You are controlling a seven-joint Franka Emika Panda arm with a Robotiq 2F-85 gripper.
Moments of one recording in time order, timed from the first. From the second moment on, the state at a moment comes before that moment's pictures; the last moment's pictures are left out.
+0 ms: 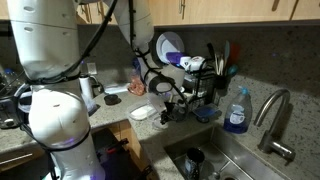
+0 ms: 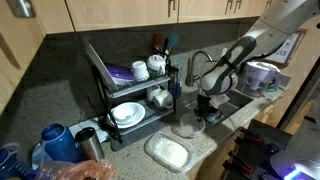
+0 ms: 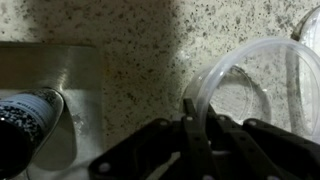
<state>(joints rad) -0.08 0.12 0.08 -2.61 0.37 2.67 -0.15</state>
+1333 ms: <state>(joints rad) -0.08 0.13 0.08 -2.59 0.41 2.63 -0.18</state>
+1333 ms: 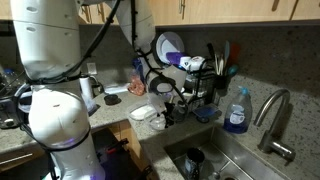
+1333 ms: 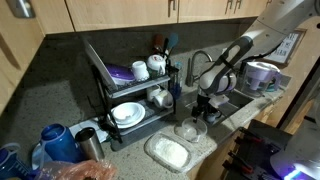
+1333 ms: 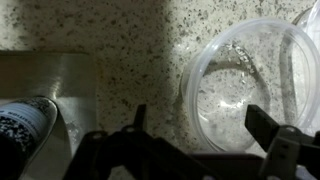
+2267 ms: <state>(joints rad) 0.00 -0.05 0.08 -2.62 0.41 2.63 -0.18</state>
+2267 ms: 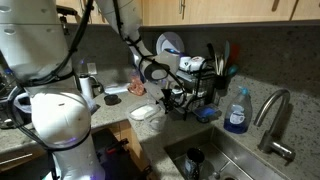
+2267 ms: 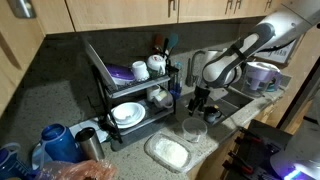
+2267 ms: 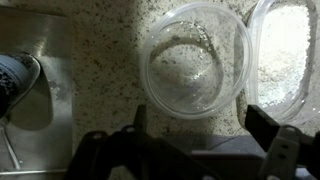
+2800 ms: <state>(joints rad) 0.04 -0.17 0.08 -2.68 0.27 2.62 -0.17</state>
